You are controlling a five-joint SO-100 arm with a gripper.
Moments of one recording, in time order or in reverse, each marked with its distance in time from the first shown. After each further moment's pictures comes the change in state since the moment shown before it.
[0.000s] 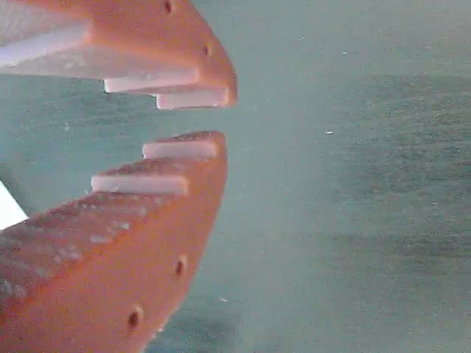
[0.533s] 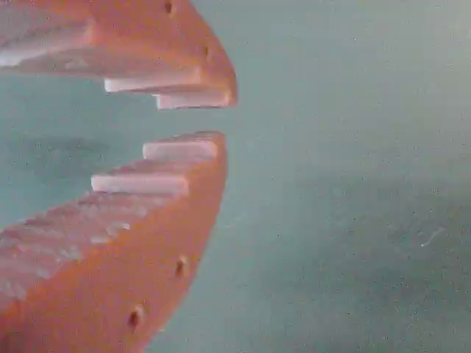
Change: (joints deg) arm -8.5 -28.6 -6.6 -8.6 1.1
